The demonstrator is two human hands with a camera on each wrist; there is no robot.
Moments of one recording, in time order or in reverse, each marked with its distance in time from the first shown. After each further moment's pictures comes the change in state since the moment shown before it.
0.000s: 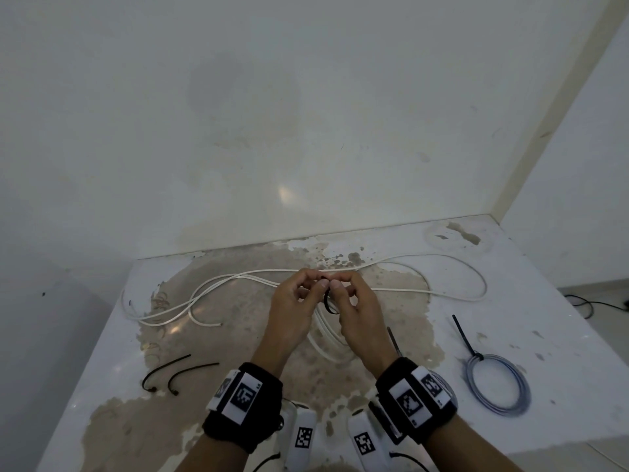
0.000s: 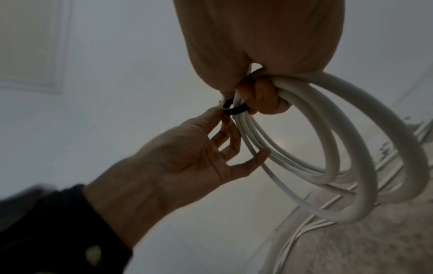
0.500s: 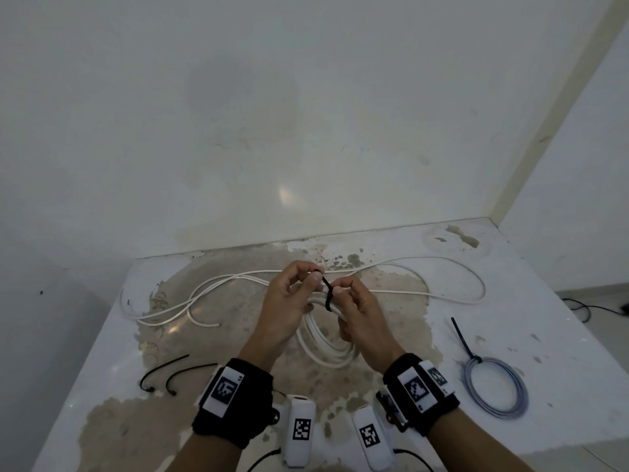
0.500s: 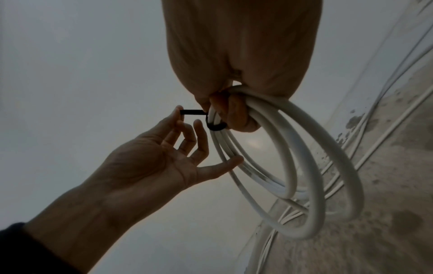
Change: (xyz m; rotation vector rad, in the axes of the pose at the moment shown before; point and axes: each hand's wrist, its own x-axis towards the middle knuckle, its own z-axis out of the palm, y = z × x) left_hand 0.000 0.017 -0.008 -0.148 -0.030 -0.091; right_hand 0.004 0.002 -0.010 0.231 -0.164 0.184
